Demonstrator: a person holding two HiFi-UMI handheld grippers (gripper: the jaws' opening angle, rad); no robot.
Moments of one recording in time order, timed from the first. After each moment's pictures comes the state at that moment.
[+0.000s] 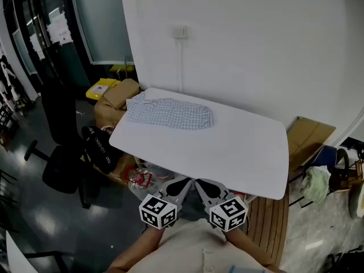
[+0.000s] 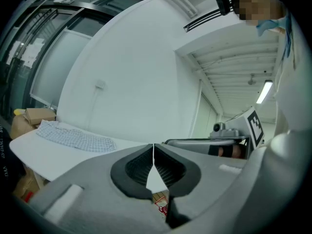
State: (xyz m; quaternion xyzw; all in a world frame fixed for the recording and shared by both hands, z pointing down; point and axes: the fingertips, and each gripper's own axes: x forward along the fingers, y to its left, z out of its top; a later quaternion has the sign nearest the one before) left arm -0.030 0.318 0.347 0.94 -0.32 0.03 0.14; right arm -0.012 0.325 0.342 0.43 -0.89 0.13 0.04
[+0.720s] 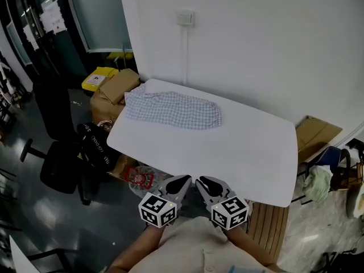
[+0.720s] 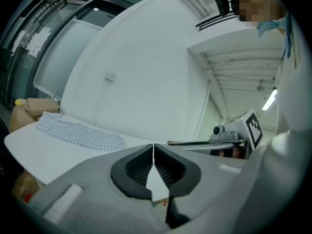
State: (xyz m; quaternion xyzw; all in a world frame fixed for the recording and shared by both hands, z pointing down) left arm -0.054 0.228 0.373 0.93 -0.33 0.03 0.19; right arm -0.028 0.238 0.378 0.43 -0.88 0.18 0.07
